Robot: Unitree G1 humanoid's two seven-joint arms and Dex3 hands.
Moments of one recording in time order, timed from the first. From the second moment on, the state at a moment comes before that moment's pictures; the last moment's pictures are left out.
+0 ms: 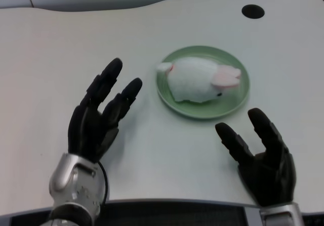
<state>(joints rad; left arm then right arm) -0.52 -0.02 0.33 1.15 -0.52 -0.56 -0.80 -0.31 0.08 -0.50 1.04 0.71 -0.35 1.06</state>
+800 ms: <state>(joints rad) -0.45 -0.06 0.44 1.14 -0.53 -0.47 -0.92 -0.31 0.07 -0.51 1.04 0.69 -0.32 1.06</state>
